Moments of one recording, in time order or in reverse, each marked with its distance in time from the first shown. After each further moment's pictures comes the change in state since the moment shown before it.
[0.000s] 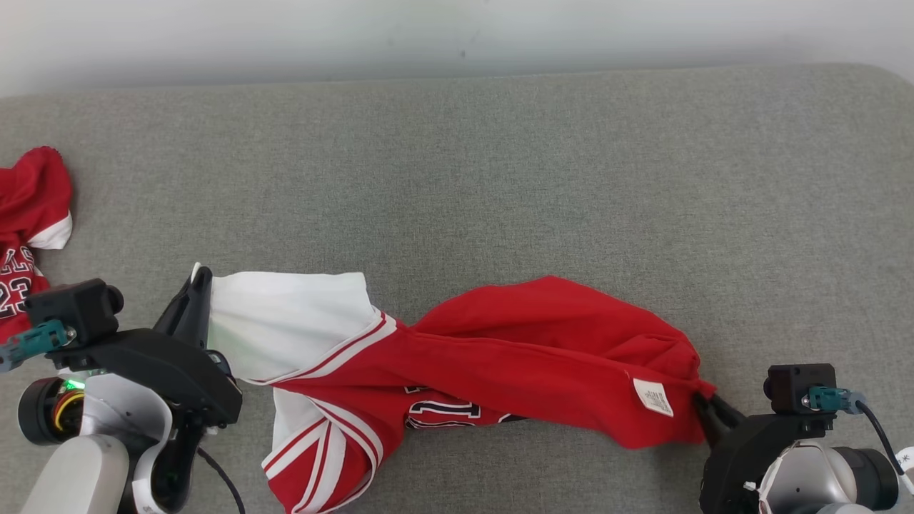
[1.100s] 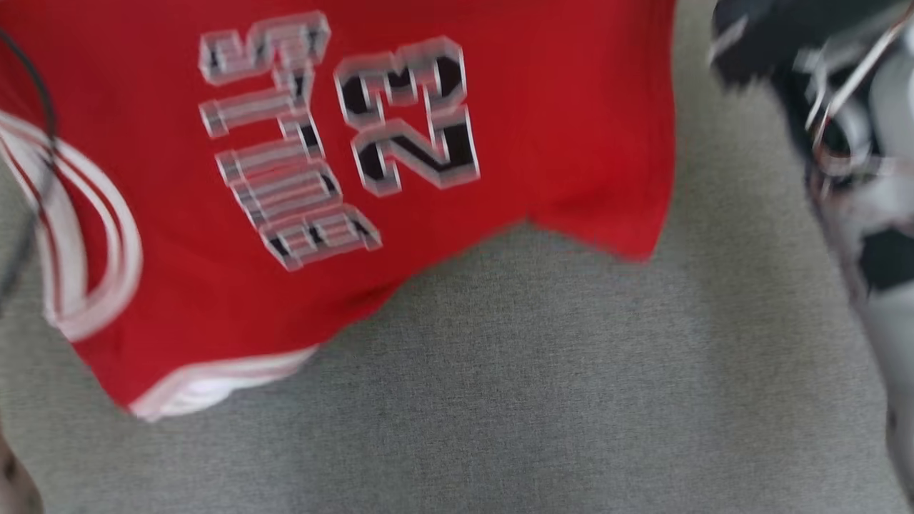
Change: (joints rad) left arm -0.709 -0.017 0.209 0.141 -0.178 -0.177 -0.285; right arm -1.006 -0.259 0.413 0.277 0.342 0.001 -0.472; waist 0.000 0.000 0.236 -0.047
